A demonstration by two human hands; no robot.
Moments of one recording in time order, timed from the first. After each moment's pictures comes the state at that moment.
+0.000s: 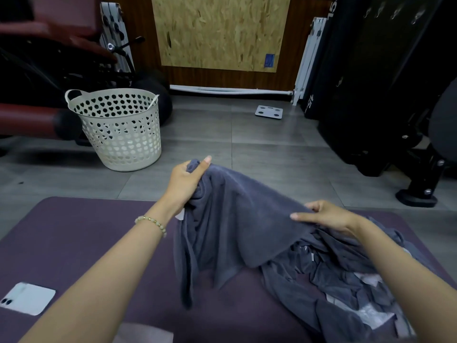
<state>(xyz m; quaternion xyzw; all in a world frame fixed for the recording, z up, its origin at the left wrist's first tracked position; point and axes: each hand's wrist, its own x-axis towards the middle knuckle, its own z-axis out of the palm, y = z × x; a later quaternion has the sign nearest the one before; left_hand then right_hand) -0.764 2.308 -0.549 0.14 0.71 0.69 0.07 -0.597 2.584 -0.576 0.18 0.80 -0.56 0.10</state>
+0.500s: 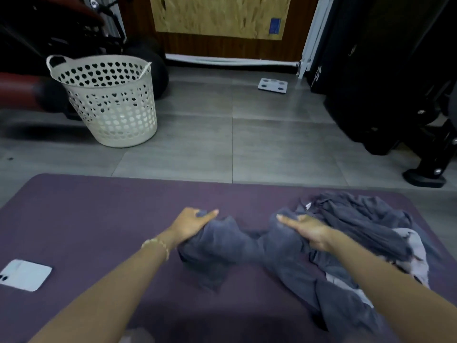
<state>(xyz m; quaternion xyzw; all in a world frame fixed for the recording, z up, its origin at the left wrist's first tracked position) -0.740 2.297 -0.685 0.13 0.83 0.47 0.28 -0.604 2.558 -0.679 0.34 0.71 -0.60 0.14</state>
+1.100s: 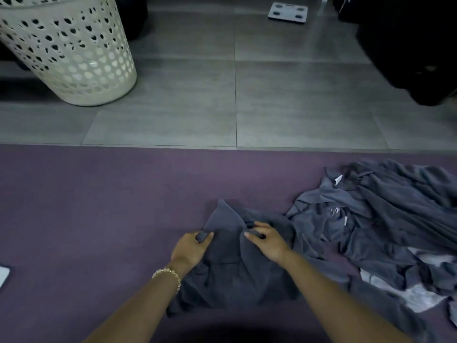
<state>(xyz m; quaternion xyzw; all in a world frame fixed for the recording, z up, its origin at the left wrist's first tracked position) -0.767 2.315 -0.906 0.03 0.88 0.34 0.32 -0.683 2.515 -0.900 0.28 0.79 -0.52 0.15</state>
